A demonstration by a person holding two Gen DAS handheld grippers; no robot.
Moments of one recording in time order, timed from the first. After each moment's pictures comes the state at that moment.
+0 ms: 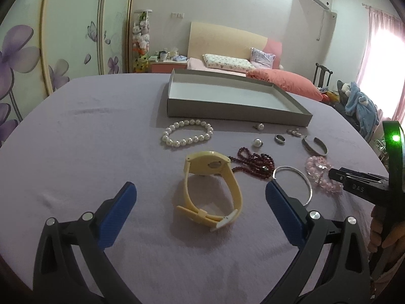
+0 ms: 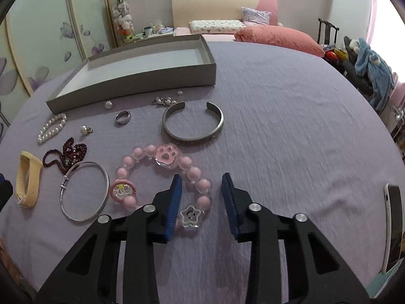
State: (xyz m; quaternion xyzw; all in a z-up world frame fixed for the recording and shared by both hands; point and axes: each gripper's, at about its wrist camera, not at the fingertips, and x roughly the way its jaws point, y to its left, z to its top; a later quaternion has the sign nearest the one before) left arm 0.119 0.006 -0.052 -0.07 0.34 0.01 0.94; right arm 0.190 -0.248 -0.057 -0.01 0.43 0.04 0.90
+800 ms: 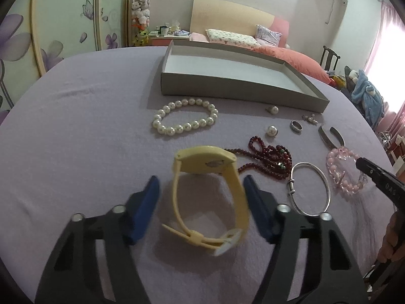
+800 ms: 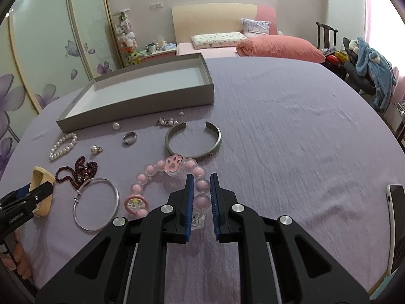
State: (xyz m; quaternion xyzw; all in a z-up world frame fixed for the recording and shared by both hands) left arm 0.166 0.006 -0.074 -0.07 0.41 0.00 0.91; right arm 0.192 -0.263 -0.038 0.04 0.39 0.06 0.92
